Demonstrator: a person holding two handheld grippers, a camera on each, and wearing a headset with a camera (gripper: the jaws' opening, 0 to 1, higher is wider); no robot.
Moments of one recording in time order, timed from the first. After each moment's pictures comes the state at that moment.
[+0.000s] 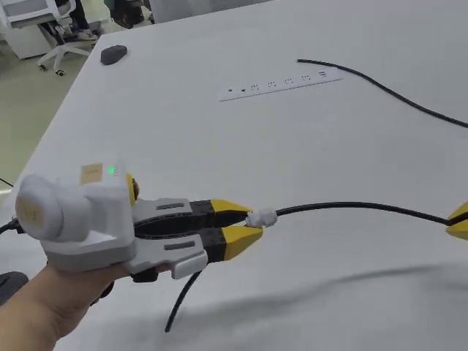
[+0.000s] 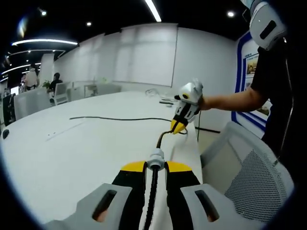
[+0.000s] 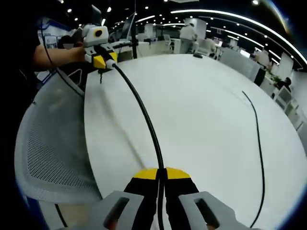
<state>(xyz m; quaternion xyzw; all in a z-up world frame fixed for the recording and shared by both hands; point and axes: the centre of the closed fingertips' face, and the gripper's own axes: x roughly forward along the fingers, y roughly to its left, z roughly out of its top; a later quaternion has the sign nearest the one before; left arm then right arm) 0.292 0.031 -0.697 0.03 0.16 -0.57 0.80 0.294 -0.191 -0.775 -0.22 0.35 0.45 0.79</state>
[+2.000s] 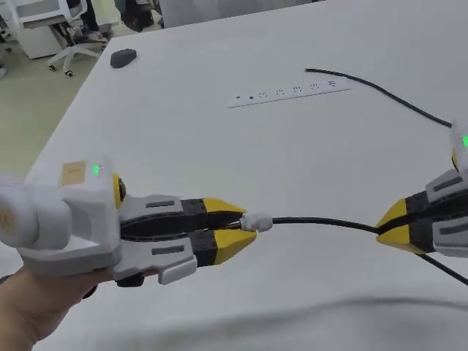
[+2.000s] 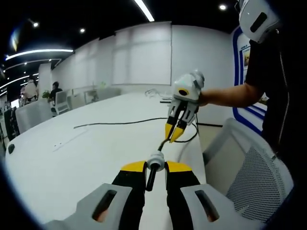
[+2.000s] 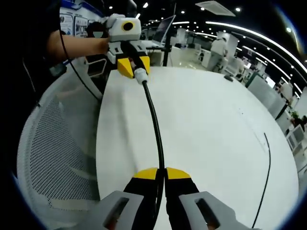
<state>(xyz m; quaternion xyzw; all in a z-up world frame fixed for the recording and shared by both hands) 0.291 0.042 -0.678 0.07 0.14 -0.57 0.81 0.296 -0.086 -0.750 -0.29 0.29 0.55 0.73</state>
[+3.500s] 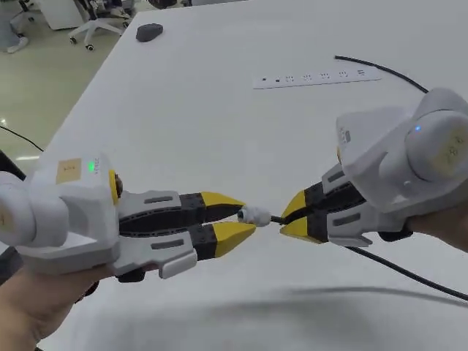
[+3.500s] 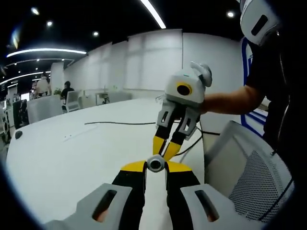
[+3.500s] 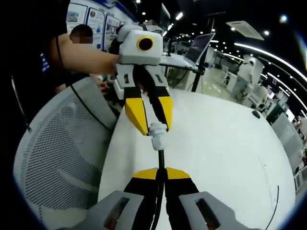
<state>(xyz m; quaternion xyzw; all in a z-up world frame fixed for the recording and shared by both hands) 0.273 0.081 -0.685 0.03 0.12 -0.53 0.84 0.279 0.059 -0.726 -0.30 0.20 0.65 0.67</state>
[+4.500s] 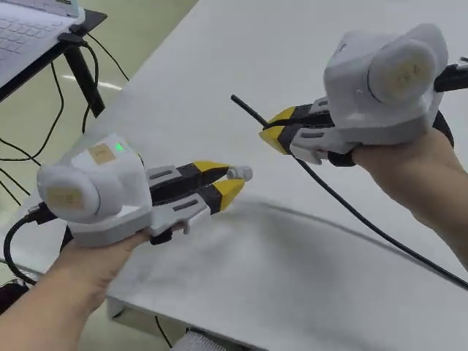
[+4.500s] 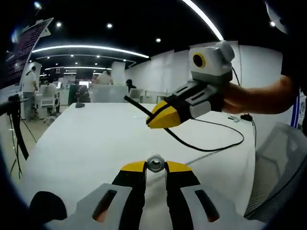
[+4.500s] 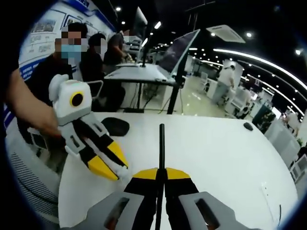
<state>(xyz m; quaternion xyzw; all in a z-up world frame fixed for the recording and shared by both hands) 0.323 0.258 -0.766 -0.04 0.12 -0.27 0.96 0.374 0.258 -0.735 -0.25 0.17 0.58 0.75</state>
